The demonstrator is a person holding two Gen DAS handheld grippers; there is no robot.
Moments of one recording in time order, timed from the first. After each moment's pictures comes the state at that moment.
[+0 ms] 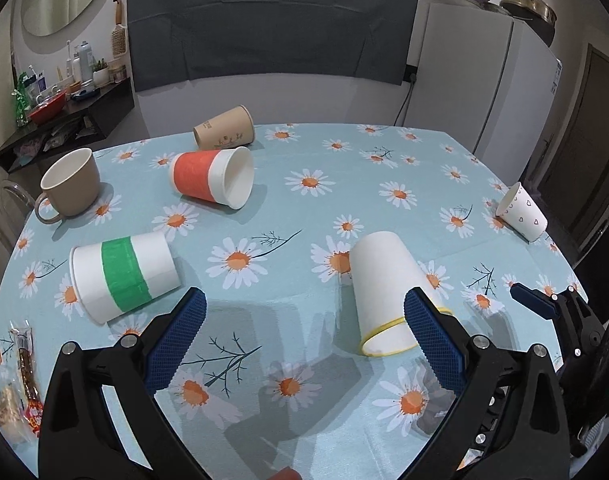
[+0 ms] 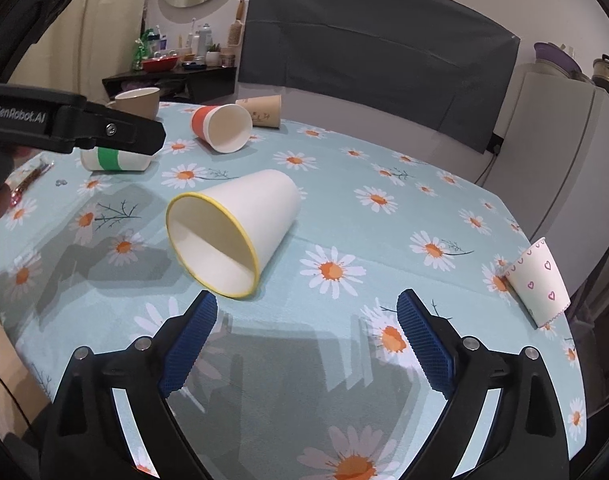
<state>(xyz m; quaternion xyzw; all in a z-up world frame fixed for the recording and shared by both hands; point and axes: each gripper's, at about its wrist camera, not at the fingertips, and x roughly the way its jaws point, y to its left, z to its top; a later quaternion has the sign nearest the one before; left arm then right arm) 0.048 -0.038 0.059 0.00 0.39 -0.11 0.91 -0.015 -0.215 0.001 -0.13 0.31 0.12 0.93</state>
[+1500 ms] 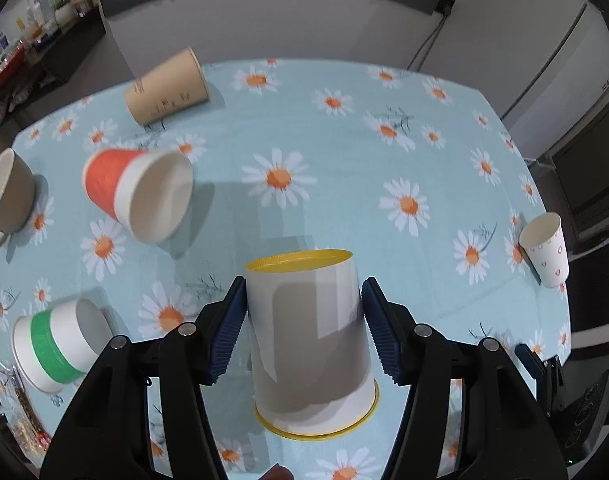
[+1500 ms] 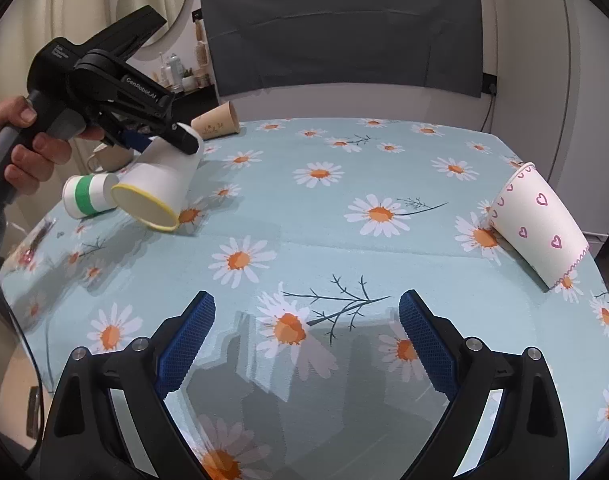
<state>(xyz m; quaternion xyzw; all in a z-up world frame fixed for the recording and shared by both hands) 0.188 -0.097 0.058 -0.01 0.53 -0.09 0.84 0.023 -0.315 -0.010 0.00 0.34 0.16 0.93</state>
